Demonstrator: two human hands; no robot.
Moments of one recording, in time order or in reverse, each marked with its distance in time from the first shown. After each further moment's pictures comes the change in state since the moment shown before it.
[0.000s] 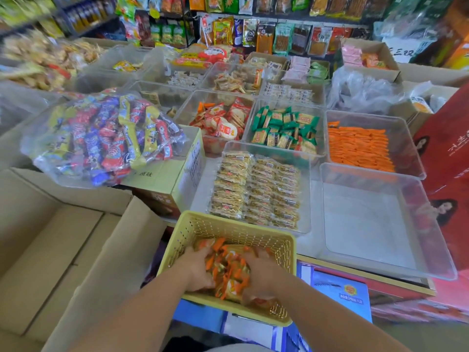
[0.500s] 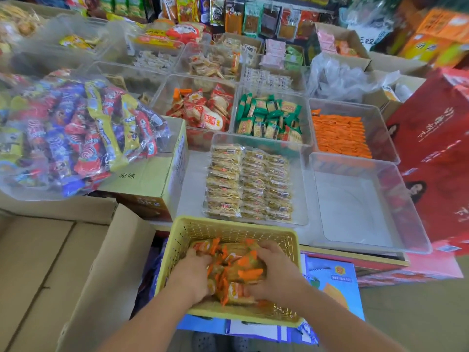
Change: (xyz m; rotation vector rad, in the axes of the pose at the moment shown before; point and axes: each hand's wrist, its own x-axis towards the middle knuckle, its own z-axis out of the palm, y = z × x) left_hand 0.011 -0.016 0.006 0.147 0.082 0.176; right_hand -0.037 -0.018 -0.005 0.352 0.302 0.017
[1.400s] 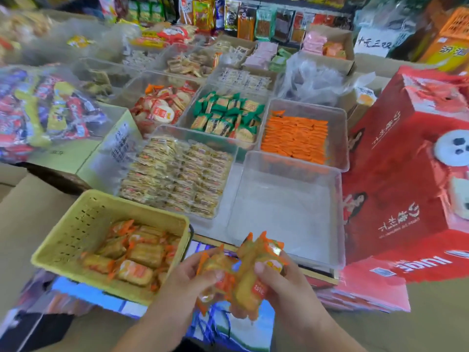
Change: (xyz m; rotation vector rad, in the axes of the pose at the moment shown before) left_hand -0.078 0.306 0.033 -1.731 0.189 0.000; right_hand -0.108 0.190 -0.168 1.291 -0.173 -0.122
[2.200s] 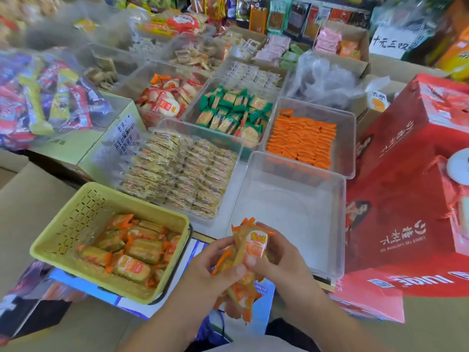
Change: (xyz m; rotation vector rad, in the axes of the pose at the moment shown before) left_hand 0.002 0.017 0.040 0.018 -0.117 0.086; right_hand 0.026 -0.036 -0.006 -0.259 0.068 0.058
